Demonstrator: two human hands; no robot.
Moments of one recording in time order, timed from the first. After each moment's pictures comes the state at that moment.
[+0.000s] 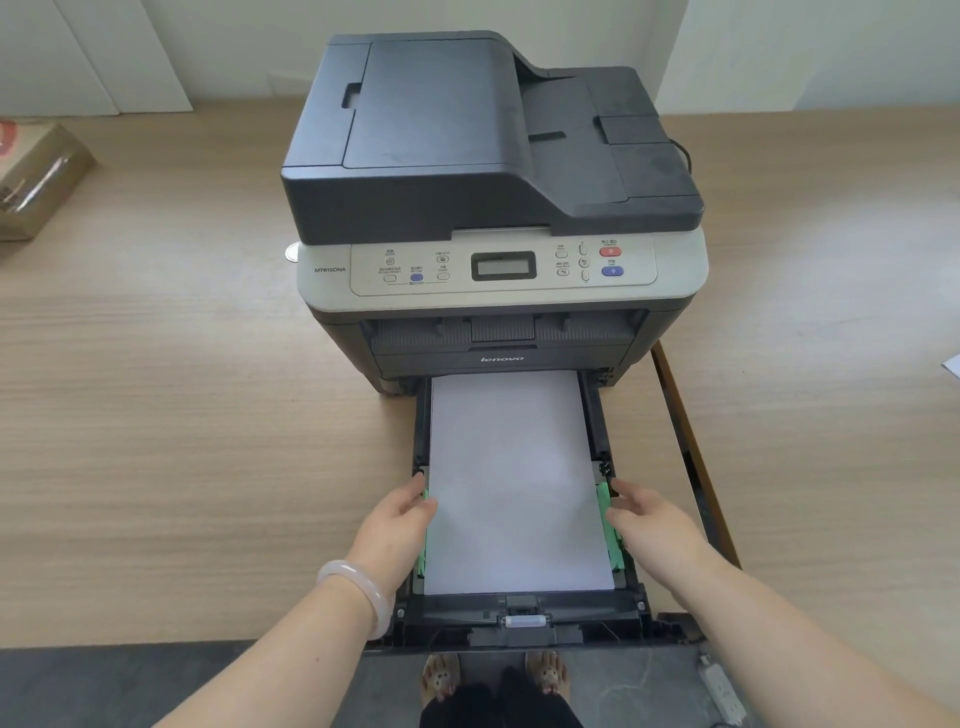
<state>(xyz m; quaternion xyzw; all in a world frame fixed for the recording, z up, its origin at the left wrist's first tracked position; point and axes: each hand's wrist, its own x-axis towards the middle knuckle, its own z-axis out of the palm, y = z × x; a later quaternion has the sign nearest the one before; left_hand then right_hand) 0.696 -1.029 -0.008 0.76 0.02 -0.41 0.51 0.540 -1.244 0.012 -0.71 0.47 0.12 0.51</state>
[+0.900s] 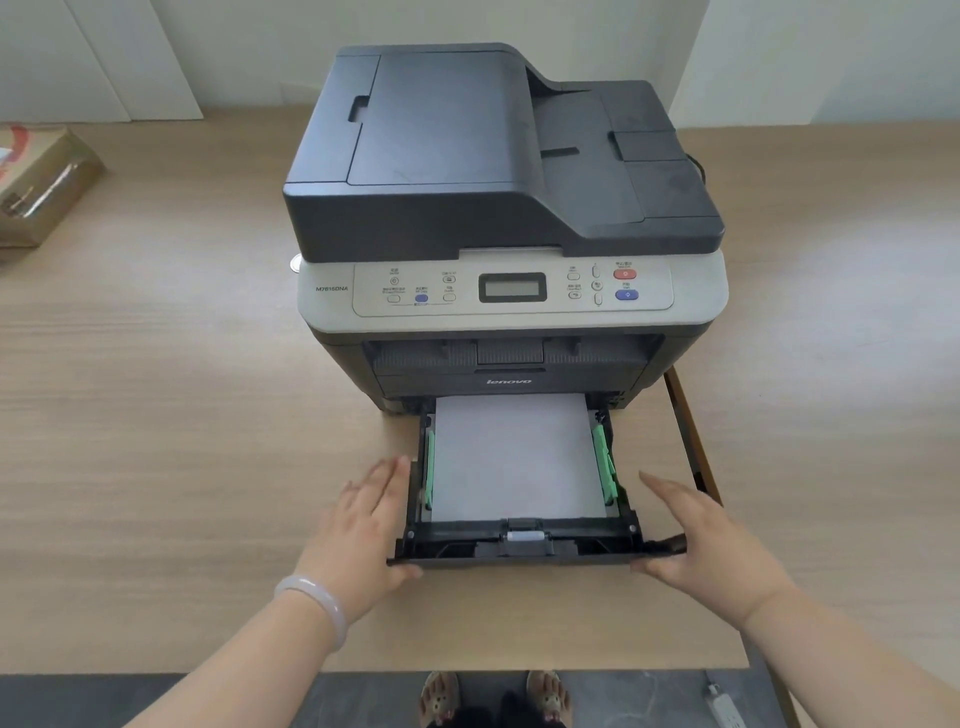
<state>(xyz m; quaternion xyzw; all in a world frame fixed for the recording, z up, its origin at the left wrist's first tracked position) 0.738 -1.007 -0.019 0.90 -0.40 -0.13 0.07 0.518 -1.305 -0.015 -0.92 0.26 0.09 0.27</state>
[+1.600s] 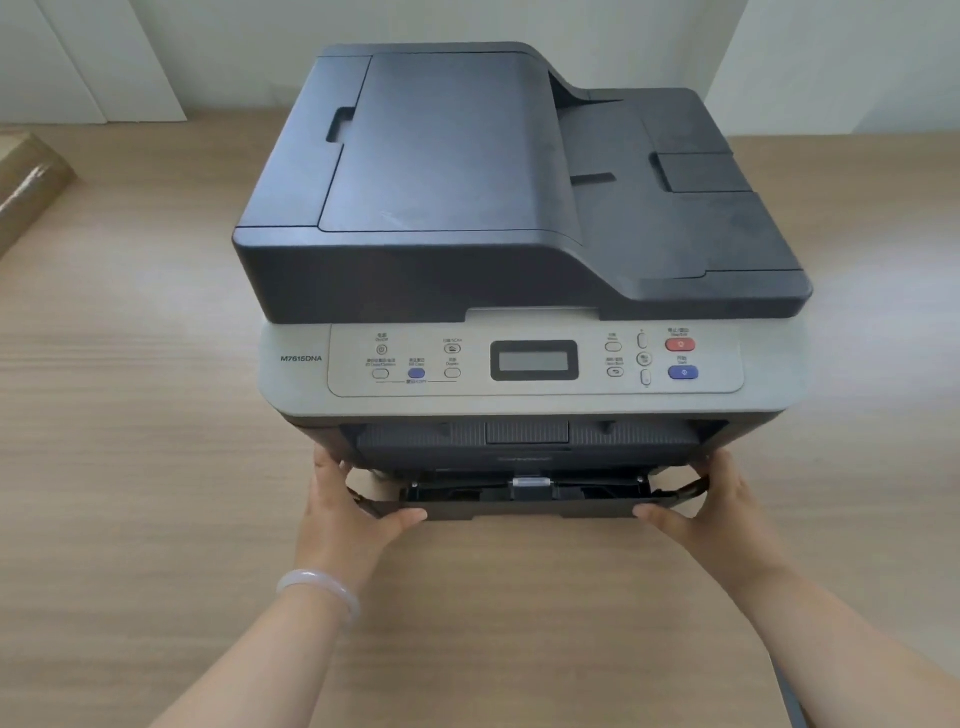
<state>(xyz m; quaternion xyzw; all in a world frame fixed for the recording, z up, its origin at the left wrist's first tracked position) 0.829 -1.070 -0.048 0.89 -0.07 -0.13 0.42 0.620 -1.374 -0.058 -0.83 0.40 -0.09 0.38</state>
